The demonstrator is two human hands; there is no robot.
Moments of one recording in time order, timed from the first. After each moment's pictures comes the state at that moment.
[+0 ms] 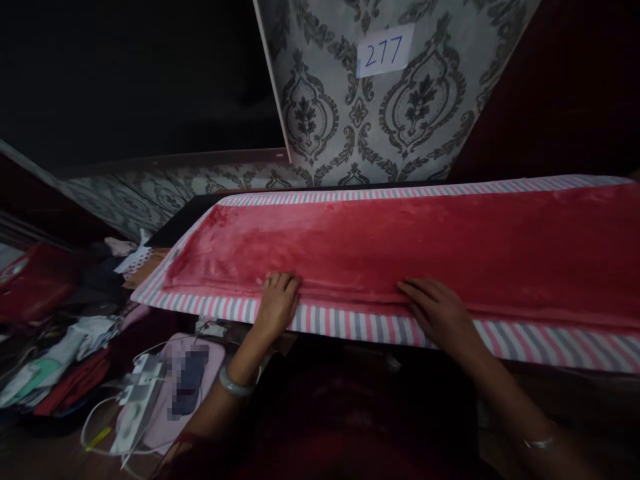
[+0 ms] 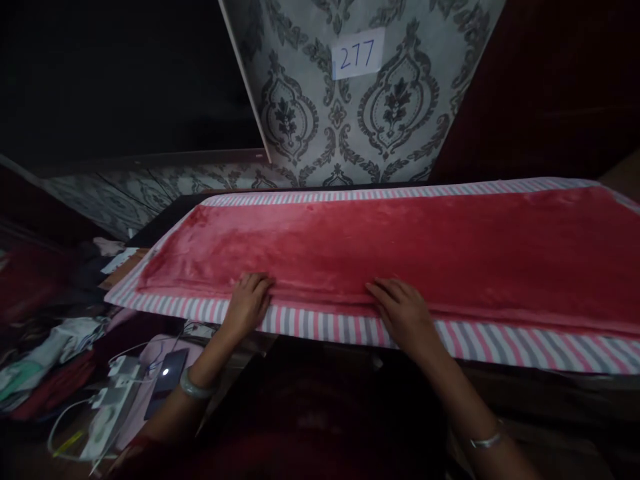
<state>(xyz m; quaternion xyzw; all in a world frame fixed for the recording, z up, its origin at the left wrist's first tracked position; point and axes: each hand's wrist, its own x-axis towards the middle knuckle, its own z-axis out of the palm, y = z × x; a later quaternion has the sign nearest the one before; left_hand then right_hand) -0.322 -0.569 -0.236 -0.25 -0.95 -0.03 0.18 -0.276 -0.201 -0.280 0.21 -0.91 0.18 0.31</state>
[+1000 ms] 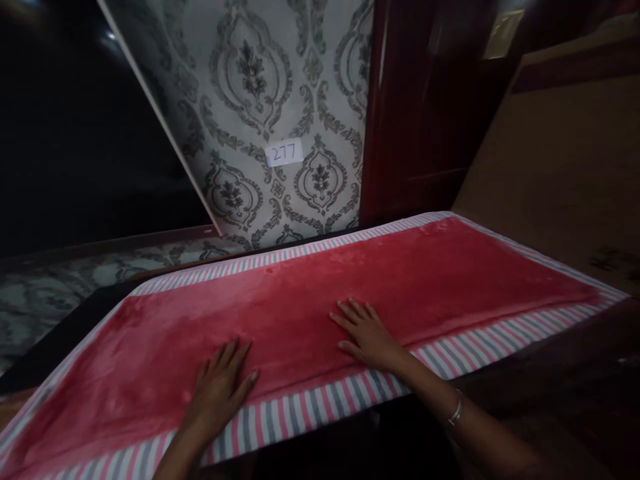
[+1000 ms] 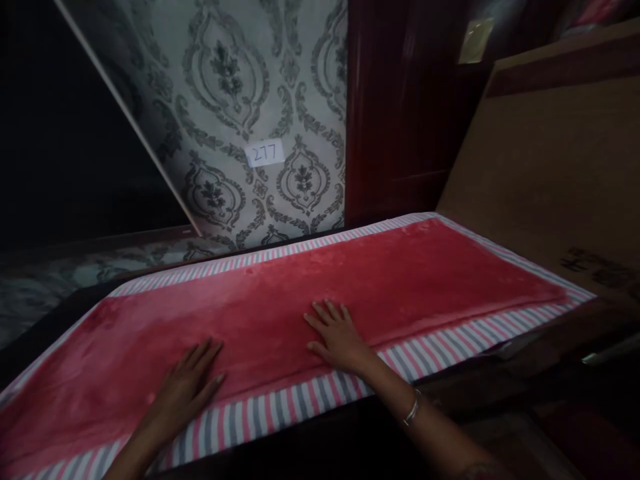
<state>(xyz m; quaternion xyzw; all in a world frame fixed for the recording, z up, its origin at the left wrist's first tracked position) -0.376 -0.583 -0.226 -0.21 -0.98 -0.04 0.02 -0.323 -0.218 -0.246 0.09 -0.98 0.17 0.02</state>
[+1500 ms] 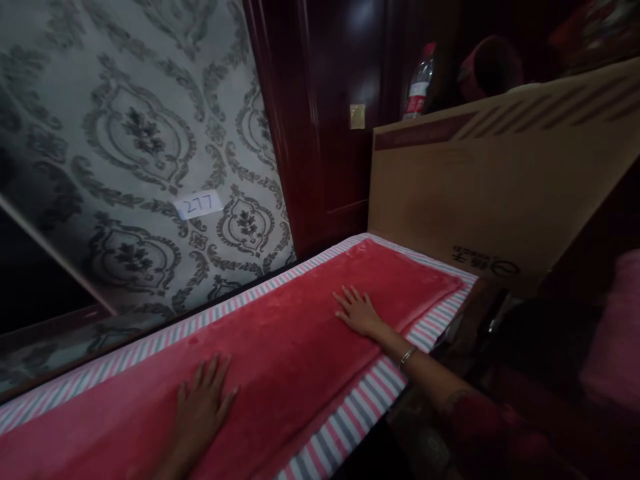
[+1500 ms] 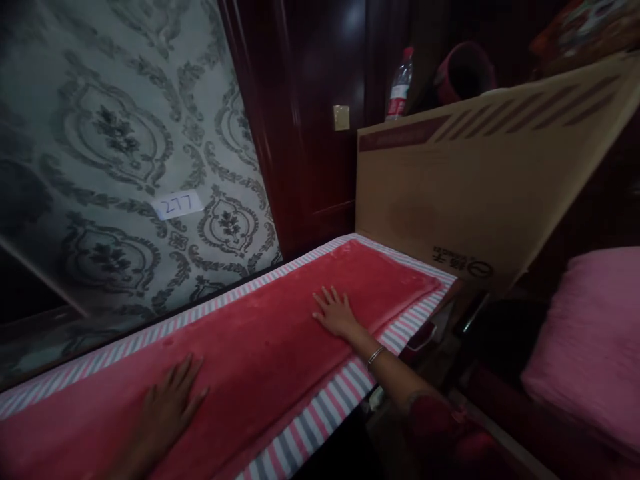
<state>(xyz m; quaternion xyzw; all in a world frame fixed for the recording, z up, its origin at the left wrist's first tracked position) -0.474 -0.443 -0.214 -0.28 -0.96 0.02 0.06 -0.360 -0.056 -0.218 -0.20 -0.97 0.10 0.05</state>
